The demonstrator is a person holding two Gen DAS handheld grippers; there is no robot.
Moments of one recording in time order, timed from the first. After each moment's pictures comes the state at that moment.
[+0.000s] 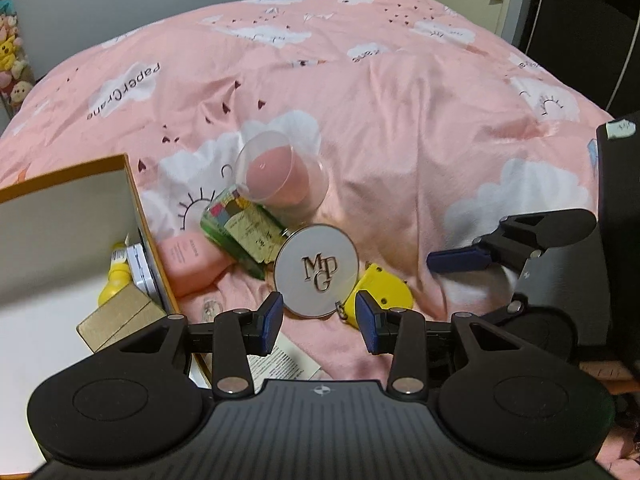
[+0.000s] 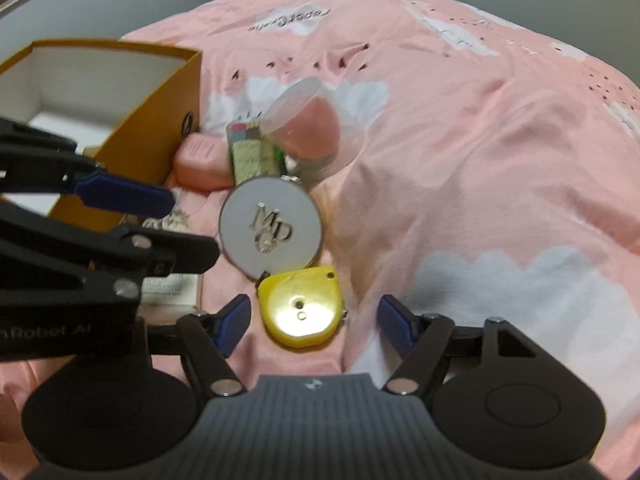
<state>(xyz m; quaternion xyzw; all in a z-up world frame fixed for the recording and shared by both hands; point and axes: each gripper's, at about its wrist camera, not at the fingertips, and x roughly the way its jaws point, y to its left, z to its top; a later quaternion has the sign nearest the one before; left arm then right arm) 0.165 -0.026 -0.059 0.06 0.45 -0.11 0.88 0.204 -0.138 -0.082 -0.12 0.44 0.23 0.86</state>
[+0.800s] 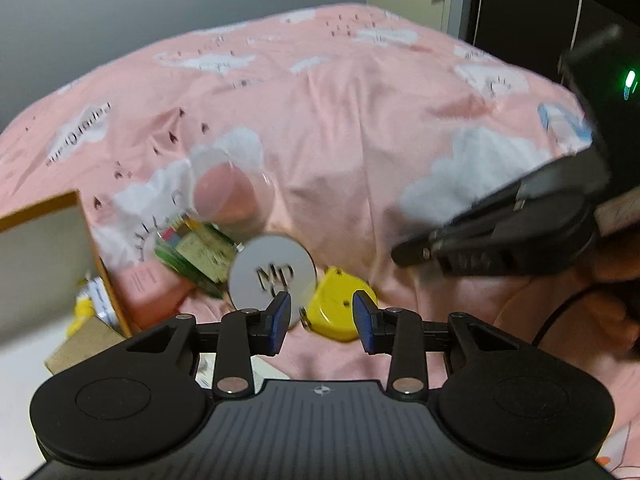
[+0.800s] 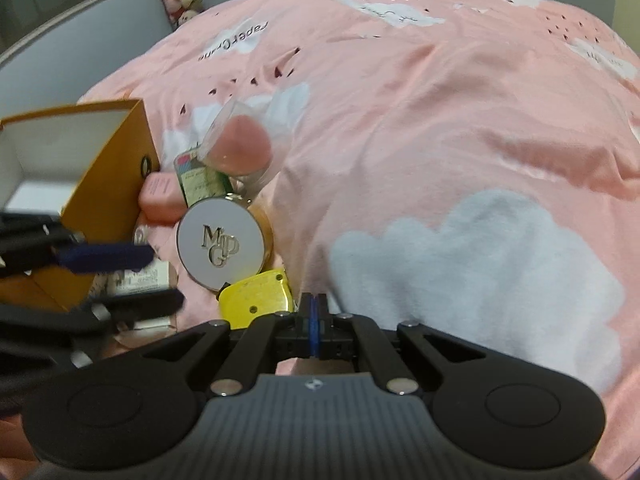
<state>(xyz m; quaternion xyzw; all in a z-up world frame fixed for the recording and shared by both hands) 0.153 -0.046 -0.073 0.10 0.41 -0.18 0.89 0.215 -0.191 -0.073 0.00 0.45 0.20 0.87</state>
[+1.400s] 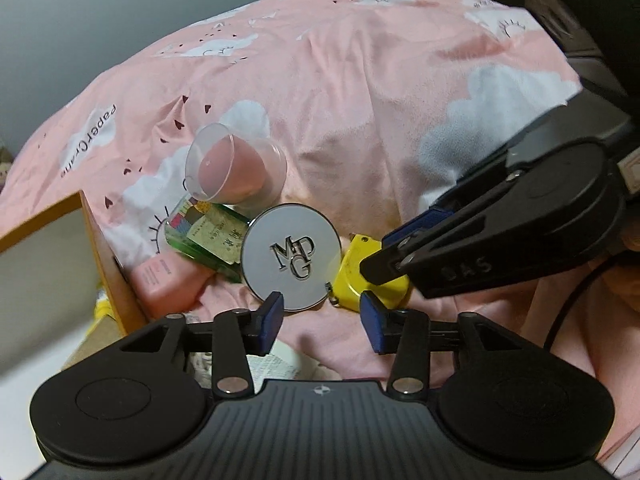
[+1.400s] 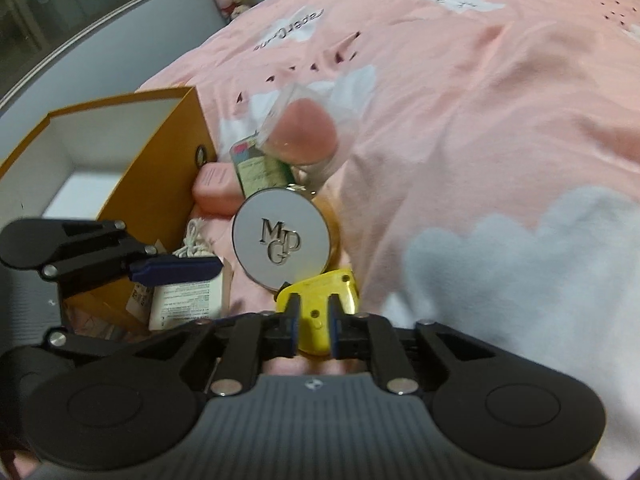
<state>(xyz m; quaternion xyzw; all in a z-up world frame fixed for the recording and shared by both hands) 0.155 -0.056 -0.089 0.19 0.43 -0.15 0.87 0.226 -0.171 -0.092 0.02 0.46 0.29 0.84</state>
